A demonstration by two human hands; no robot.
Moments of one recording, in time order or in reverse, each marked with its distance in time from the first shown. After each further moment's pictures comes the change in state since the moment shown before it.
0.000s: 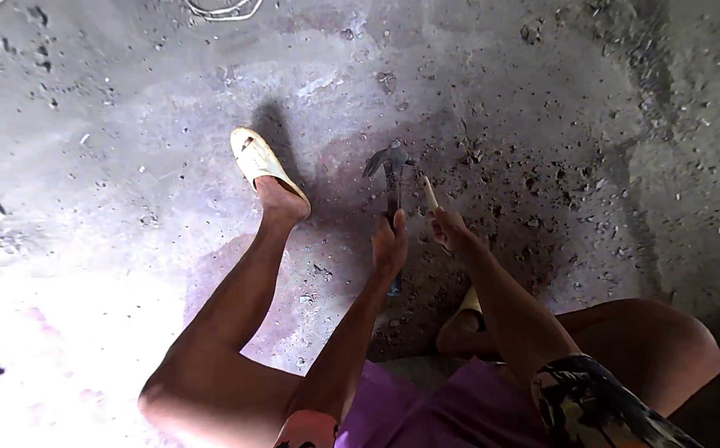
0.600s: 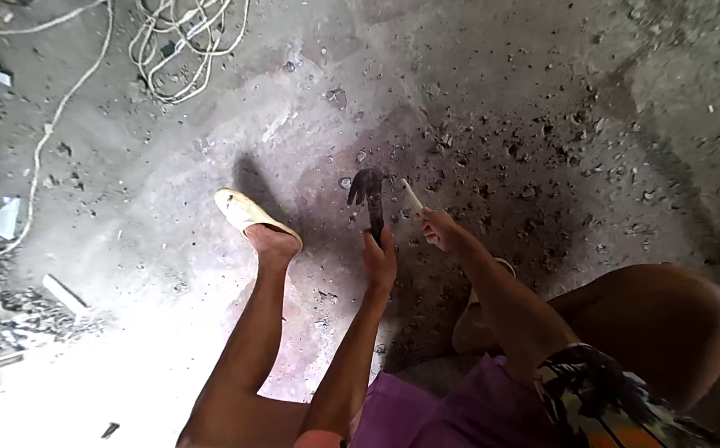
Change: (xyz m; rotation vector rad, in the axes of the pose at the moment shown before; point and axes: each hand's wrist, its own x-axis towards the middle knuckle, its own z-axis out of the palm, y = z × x) left_hand 0.006 0.001 0.036 0.328 0.090 0.152; right_hand 0.022 0.009 -0.038 0.143 -0.140 0.060
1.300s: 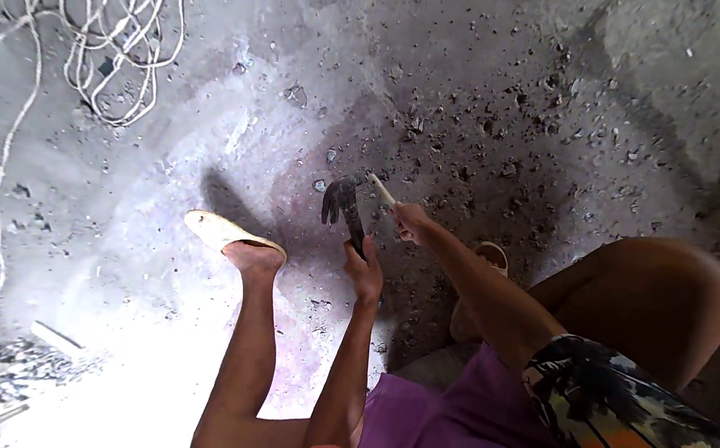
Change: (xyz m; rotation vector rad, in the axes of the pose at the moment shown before) left_hand -0.007 -0.018 0.016 0.002 0.081 0.048; right_hand -0.006 -0.001 0.015 0.040 -0.024 -0.022
